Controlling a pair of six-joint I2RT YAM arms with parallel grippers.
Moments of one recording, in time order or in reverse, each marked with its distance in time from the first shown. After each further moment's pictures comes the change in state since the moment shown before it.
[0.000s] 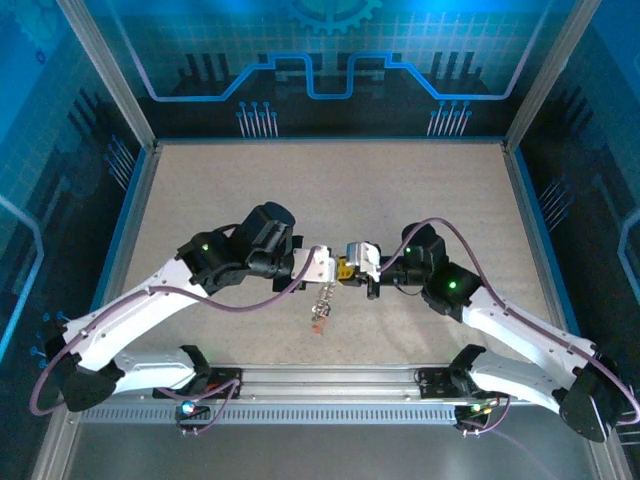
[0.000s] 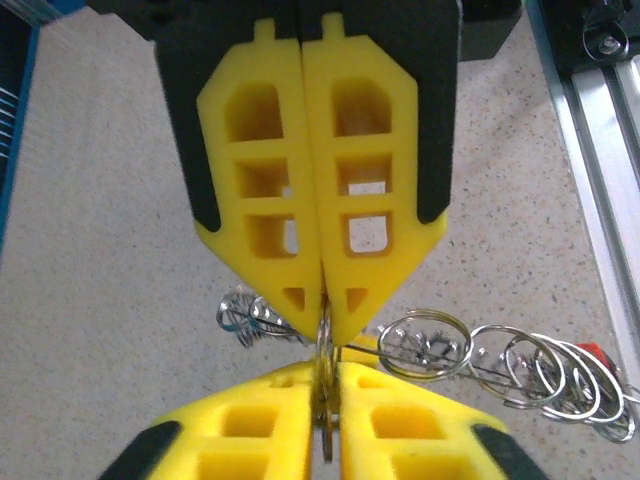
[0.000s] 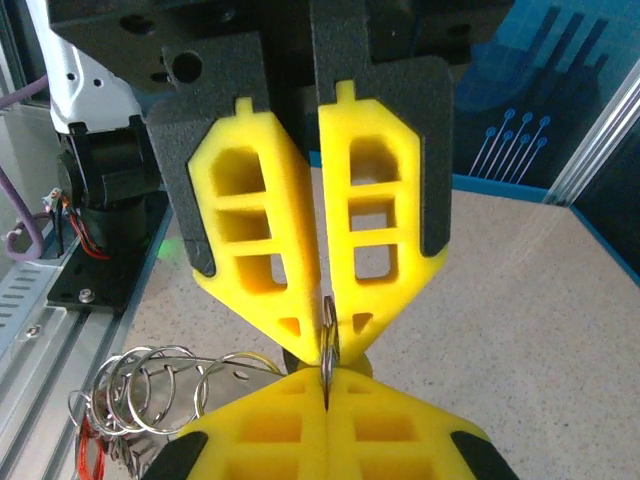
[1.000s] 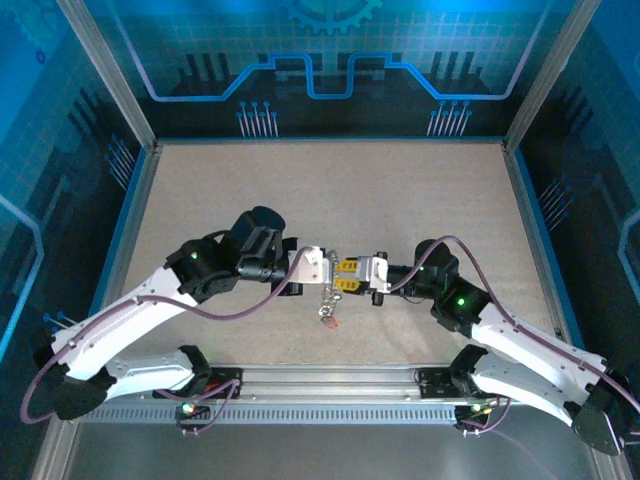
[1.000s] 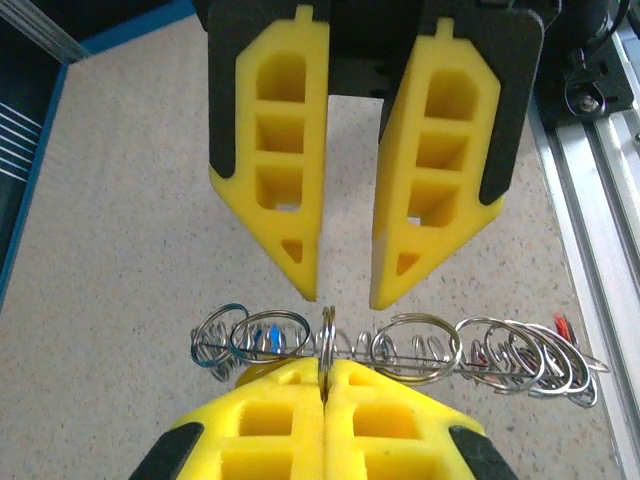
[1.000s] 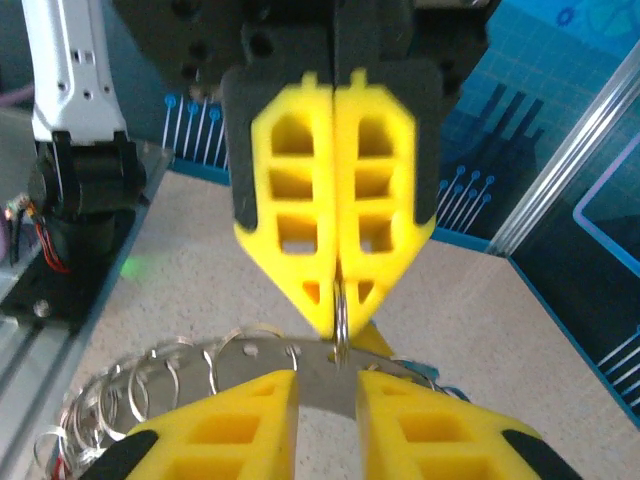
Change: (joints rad) left arm -0.006 -0.044 -0.008 0.014 0.030 -0.043; right arm 0.047 -0.114 -0.095 0.090 0.092 -0.066
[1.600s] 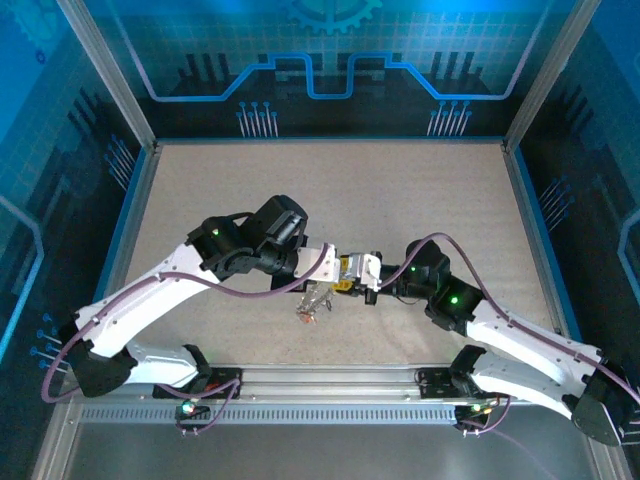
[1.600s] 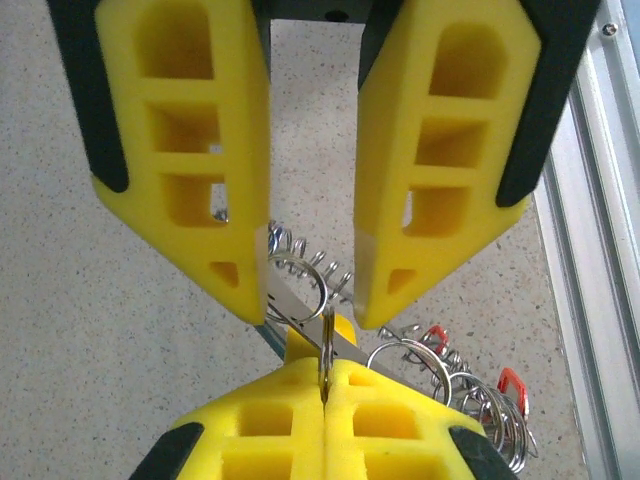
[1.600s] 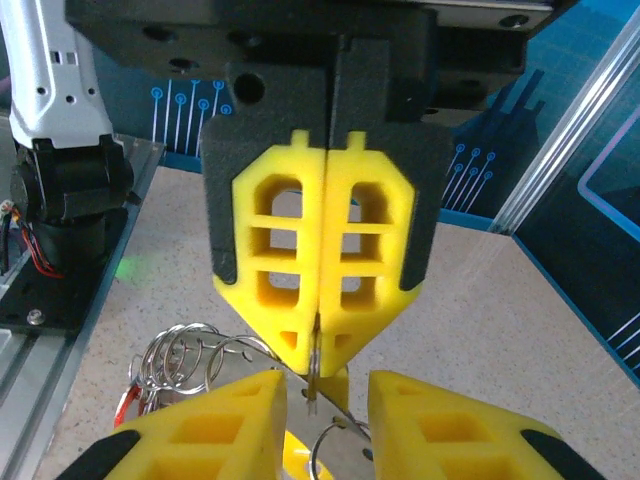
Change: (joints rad) left arm -0.008 0.168 0.196 -0.275 -0.045 0.064; right arm 0.045 0.050 0.015 0.035 0.070 0.078
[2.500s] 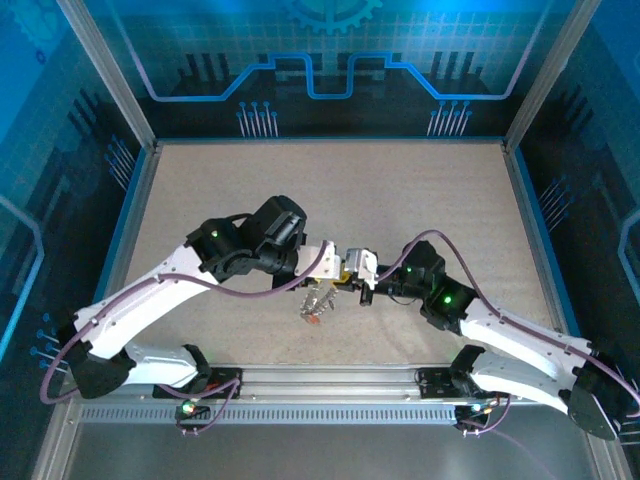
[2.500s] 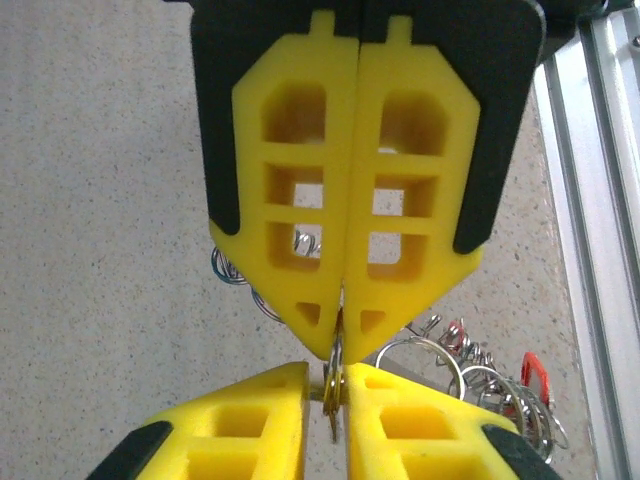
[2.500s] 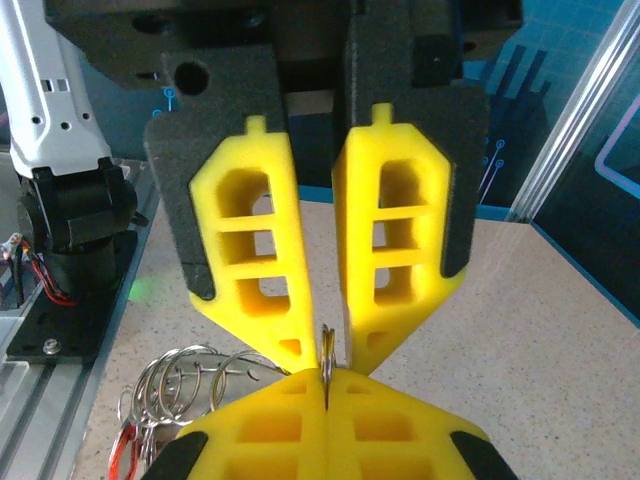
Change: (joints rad) left arm 0.005 -0.024 -0.042 0.058 -0.024 -0.038; right arm 0.004 0.039 -0.039 0.107 -0.003 0.116
